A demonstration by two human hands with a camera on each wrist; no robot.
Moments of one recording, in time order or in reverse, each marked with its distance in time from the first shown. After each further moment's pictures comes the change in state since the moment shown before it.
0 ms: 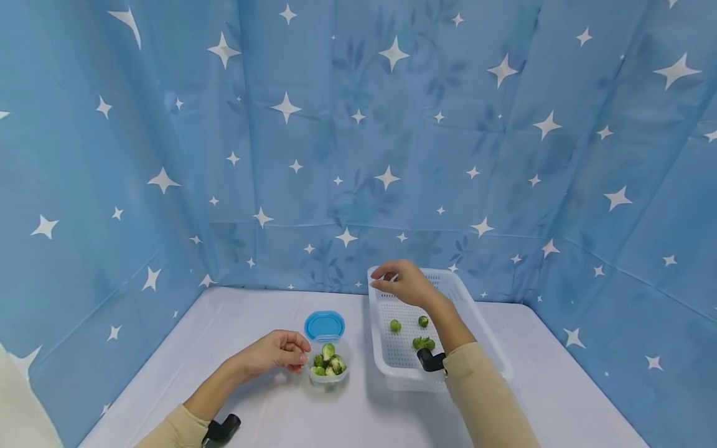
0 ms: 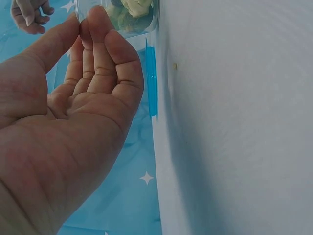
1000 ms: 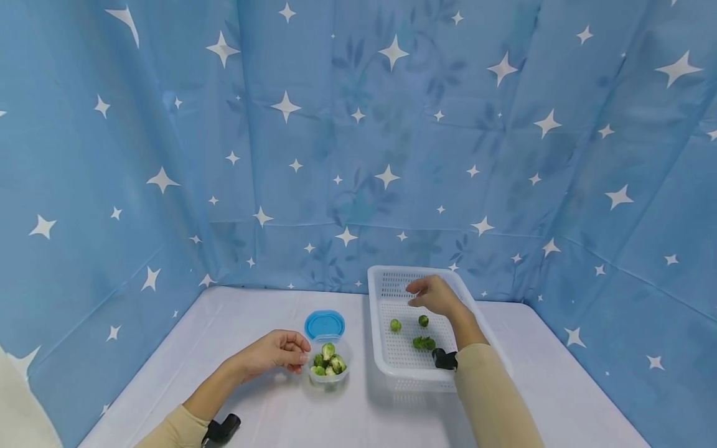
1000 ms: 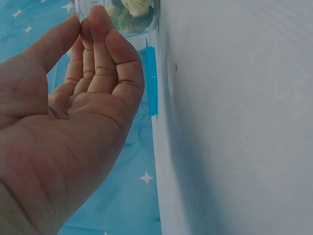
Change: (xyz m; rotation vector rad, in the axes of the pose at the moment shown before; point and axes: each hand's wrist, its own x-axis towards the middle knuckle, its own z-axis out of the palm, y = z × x) left_hand 0.001 0.000 -0.001 0.006 -0.014 -0.007; right_hand -0.030 0.094 0.004 0.054 0.022 0.267
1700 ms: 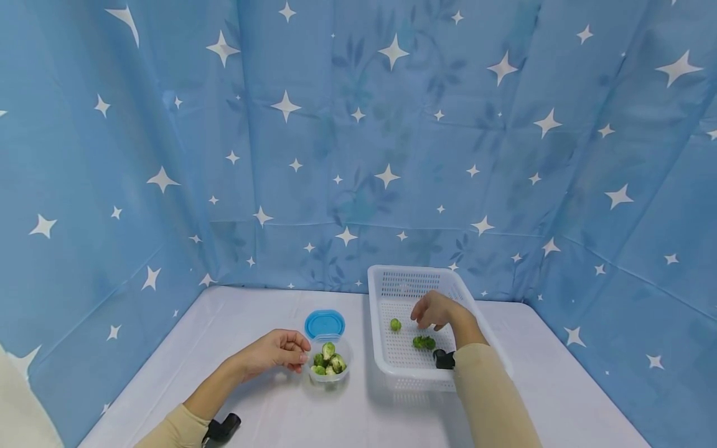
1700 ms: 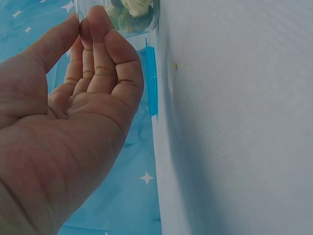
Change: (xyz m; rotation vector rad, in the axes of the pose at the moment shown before) left_hand -0.002 0.002 0.003 0.000 0.021 -0.001; right_hand -0.010 0.004 0.008 -0.058 -0.243 0.338
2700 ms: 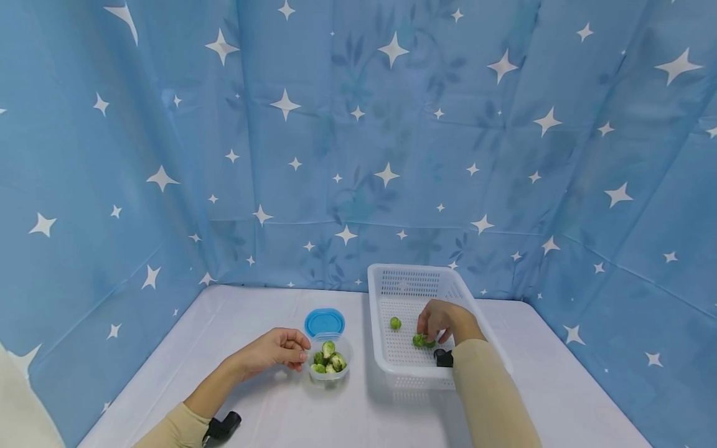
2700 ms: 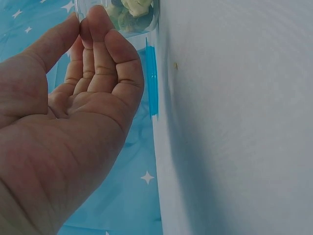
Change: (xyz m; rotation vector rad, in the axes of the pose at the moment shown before) left_hand -0.001 0.002 0.001 0.005 0.003 0.001; right_hand -0.008 -0.001 0.006 -0.032 -0.117 0.200
